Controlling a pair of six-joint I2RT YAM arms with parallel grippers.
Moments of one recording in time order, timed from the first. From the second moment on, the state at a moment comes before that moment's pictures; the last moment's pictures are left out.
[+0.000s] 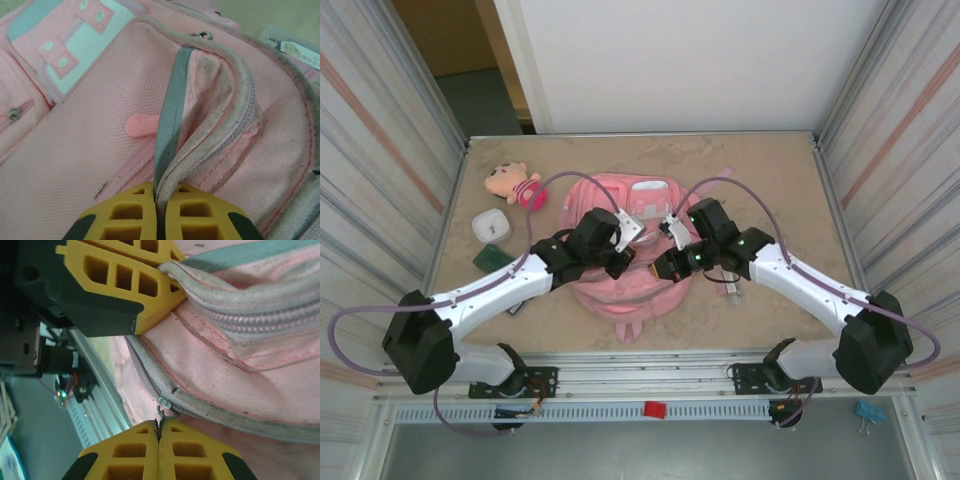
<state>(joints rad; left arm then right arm) -0.80 1.33 0.96 -0.38 -0.01 0.04 0.69 1.28 0.93 -0.50 -0.55 0.37</state>
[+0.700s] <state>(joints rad) -0.67 1.26 0.85 -0.16 0.39 0.28 0.48 1.12 0.75 -0.17 -0.58 1.10</state>
